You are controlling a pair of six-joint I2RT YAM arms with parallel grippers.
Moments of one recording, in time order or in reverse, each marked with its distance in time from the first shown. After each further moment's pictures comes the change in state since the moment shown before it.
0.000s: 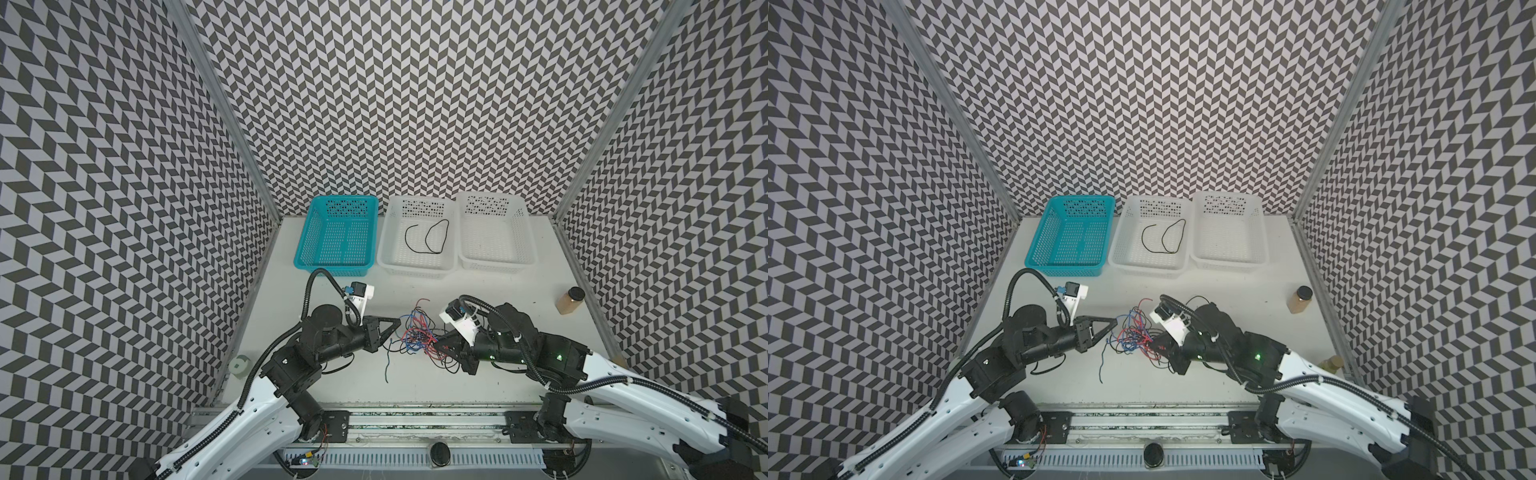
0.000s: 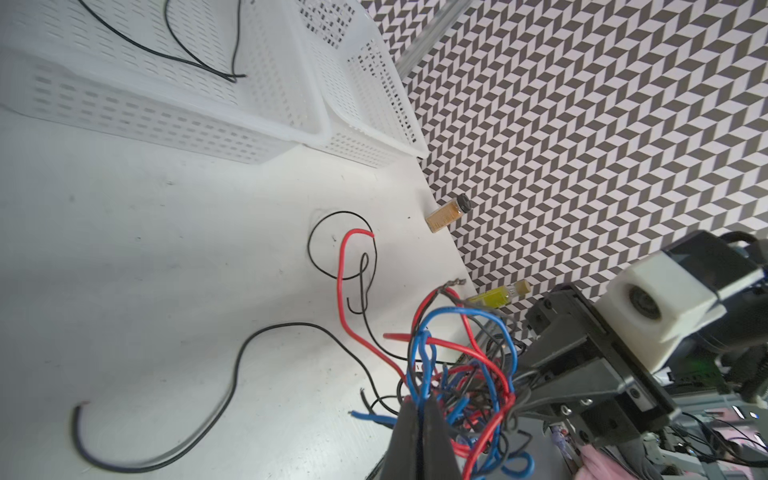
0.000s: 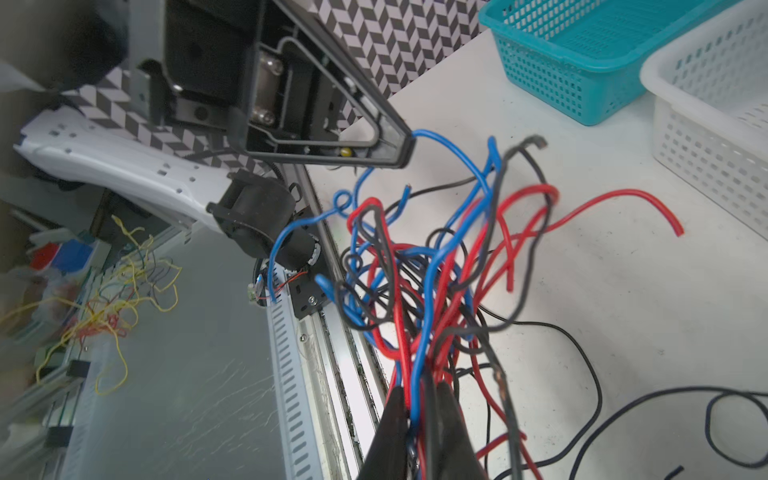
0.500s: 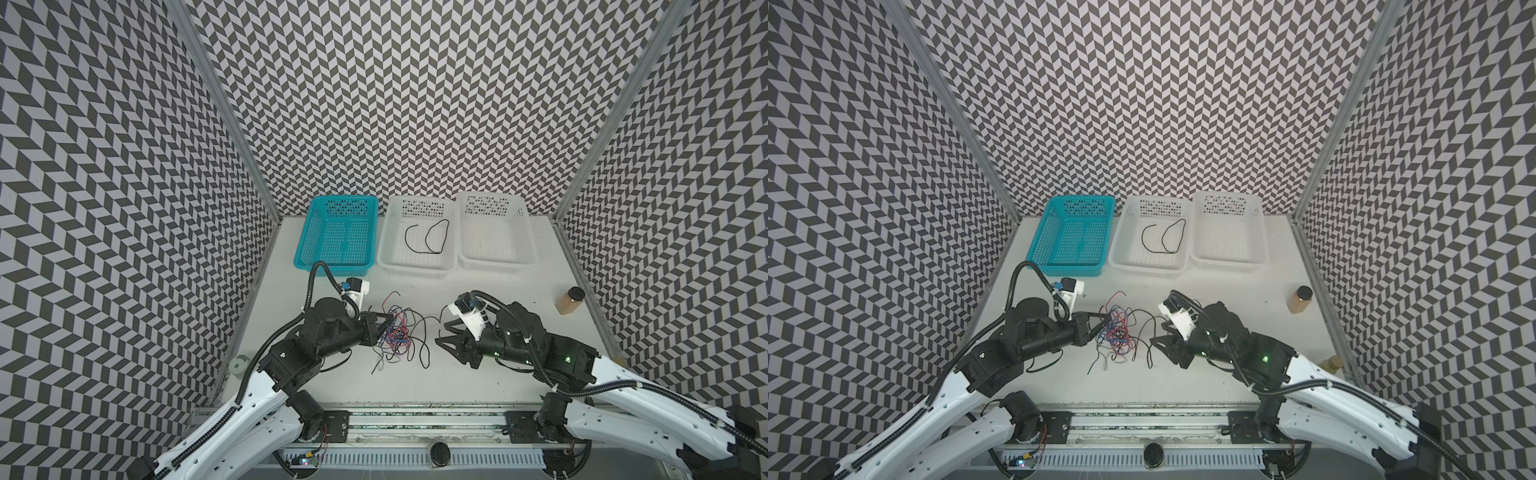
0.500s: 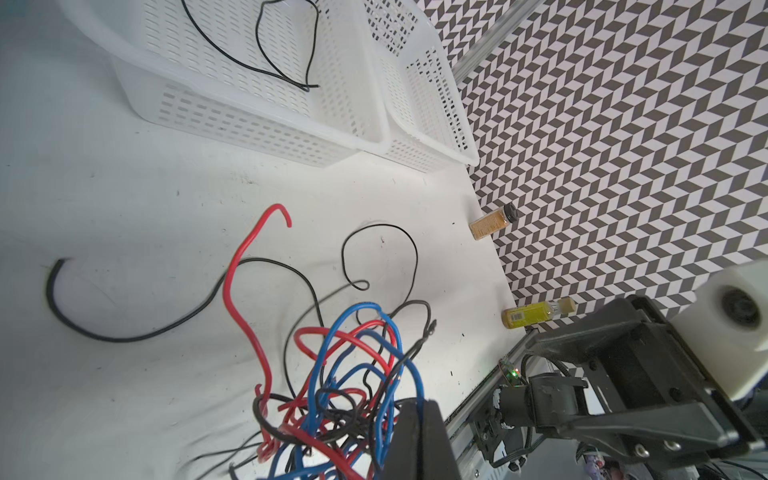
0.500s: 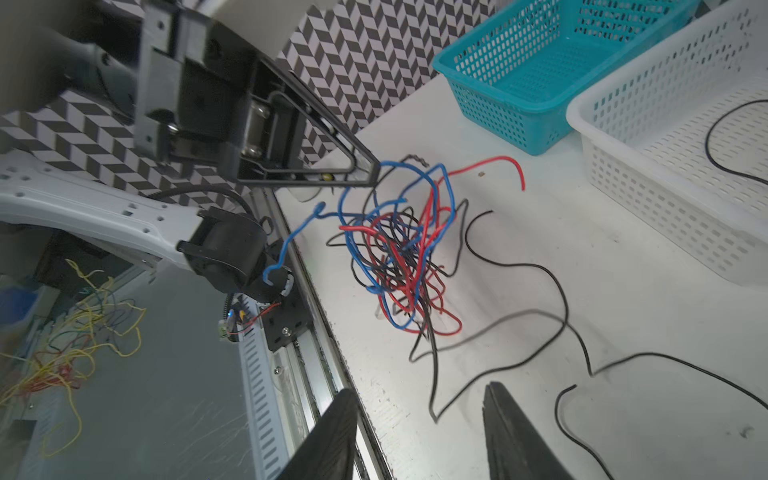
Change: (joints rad) left arm 0.014 0.063 0.071 -0.105 -0.029 0.000; right arm -0.007 -0.009 0.004 0.048 0.005 0.021
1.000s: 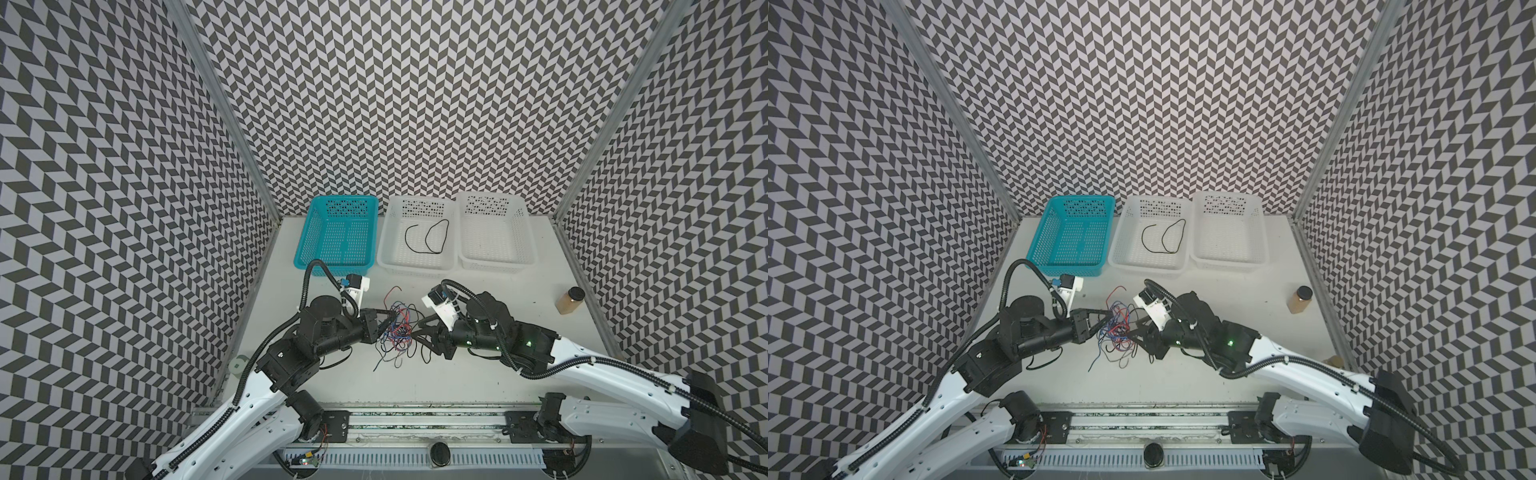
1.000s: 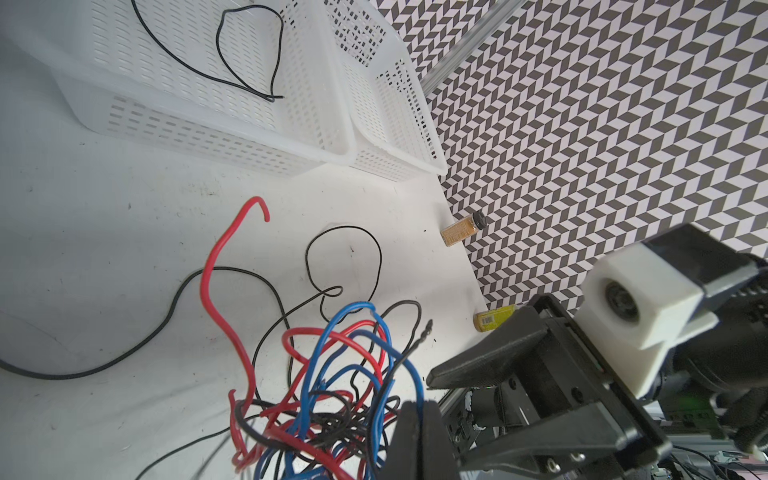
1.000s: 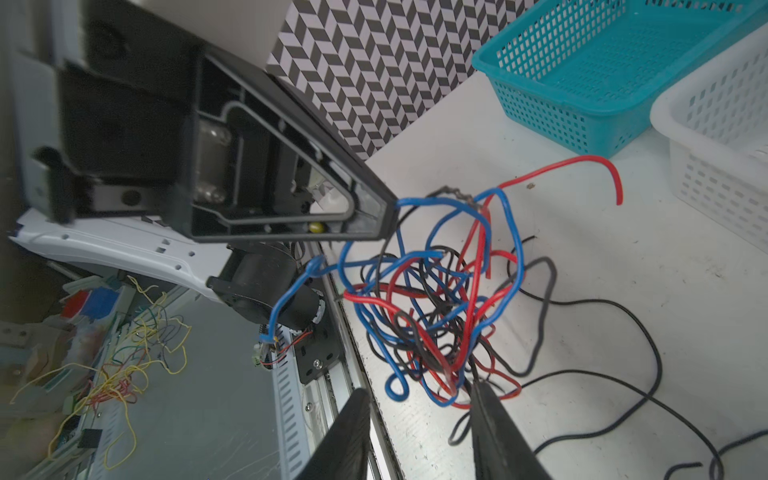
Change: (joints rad) left arm 0.000 -0.010 0.013 0.045 0.036 -0.039; right arm 0.018 0.229 0.055 0.204 -0.071 0.074
